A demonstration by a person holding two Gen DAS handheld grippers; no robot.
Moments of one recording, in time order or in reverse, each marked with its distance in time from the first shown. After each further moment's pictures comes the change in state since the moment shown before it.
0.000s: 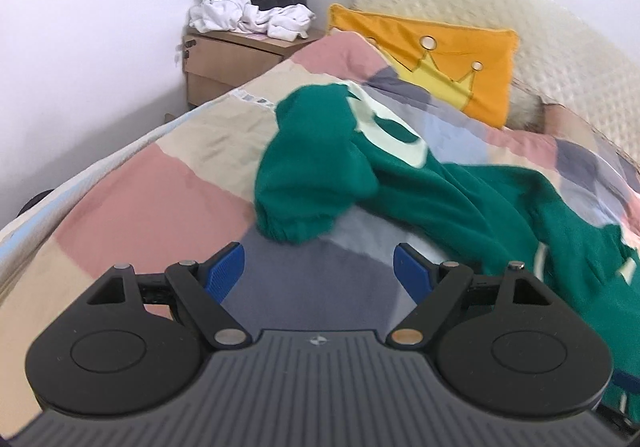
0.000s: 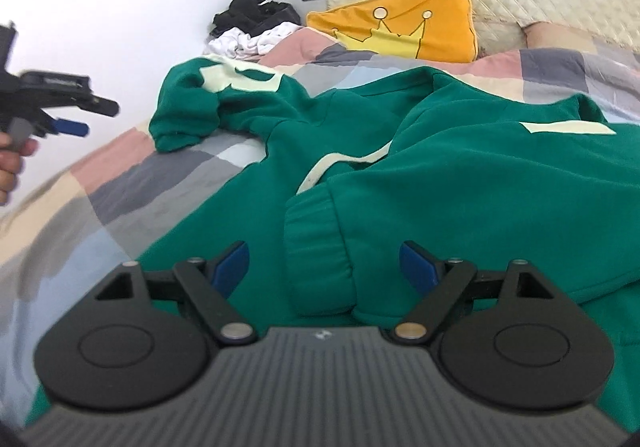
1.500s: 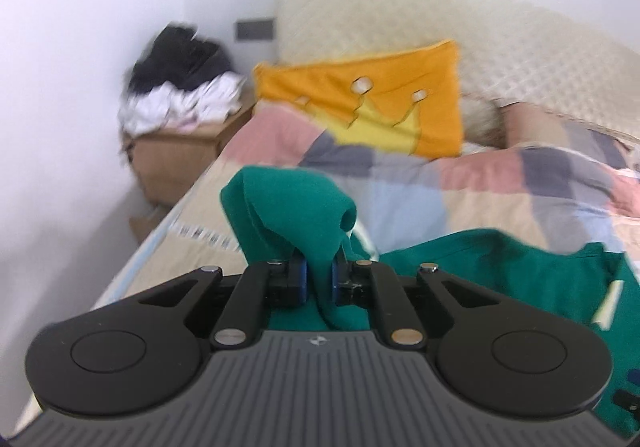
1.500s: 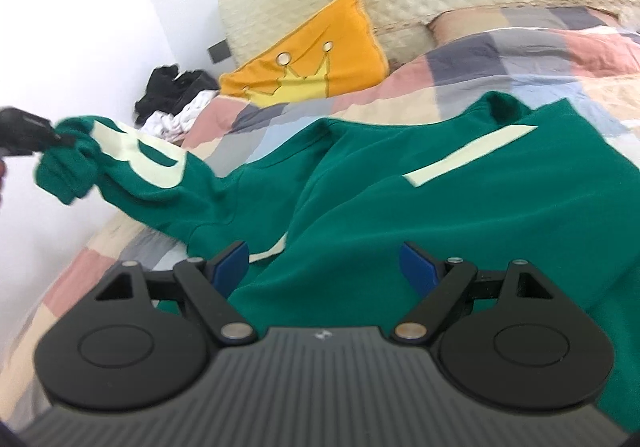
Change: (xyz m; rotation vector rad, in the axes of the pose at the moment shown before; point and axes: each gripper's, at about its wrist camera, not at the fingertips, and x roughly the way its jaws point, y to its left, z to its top) left arm -0.008 -0.129 0.152 0.290 -0.071 -0.052; right arm -0.014 -0.082 0.040 0.315 -0.119 -0.112
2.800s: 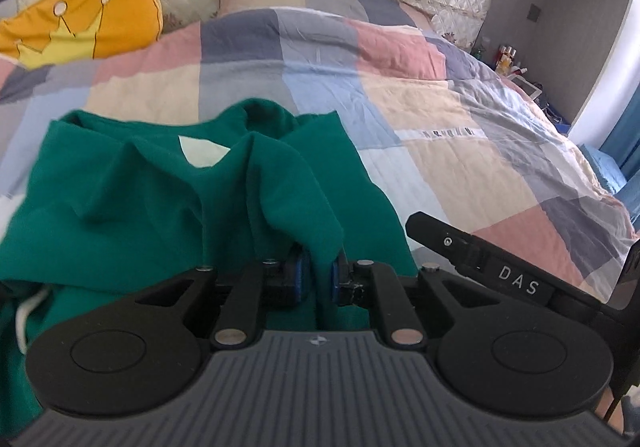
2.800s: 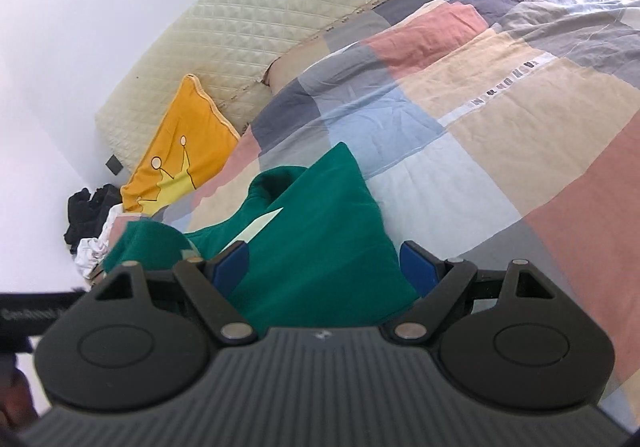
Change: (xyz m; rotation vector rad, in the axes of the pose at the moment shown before) left arm 0.013 -0.472 -0.137 0.159 0.271 -0.450; right arm -0.057 -0.221 0.044 0.351 -0.102 -0.141
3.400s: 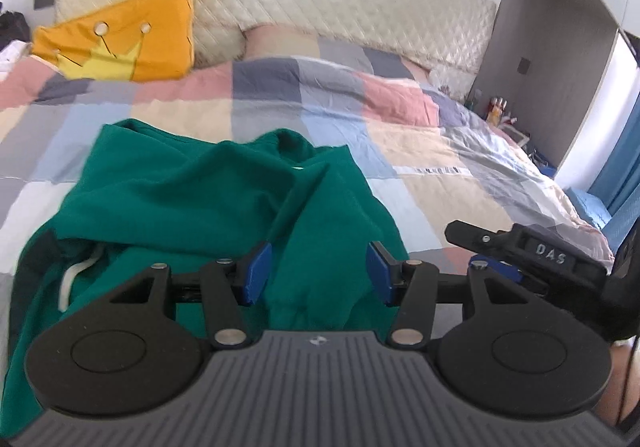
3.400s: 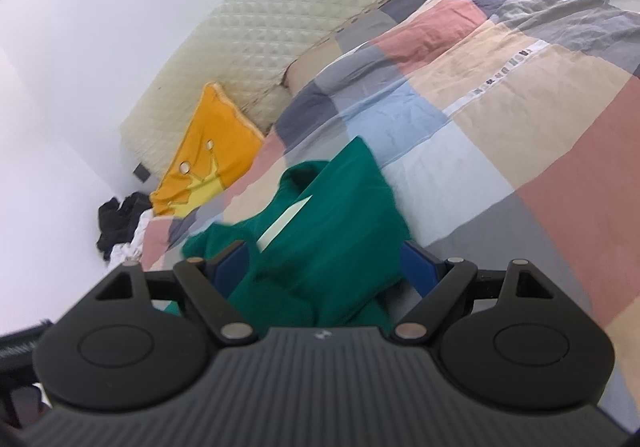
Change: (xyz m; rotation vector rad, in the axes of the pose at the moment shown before) left arm -0.114 0.036 -0.067 -0.051 -0.193 -0.008; right arm -0.064 0.009 -0.011 0.041 0.023 0.086
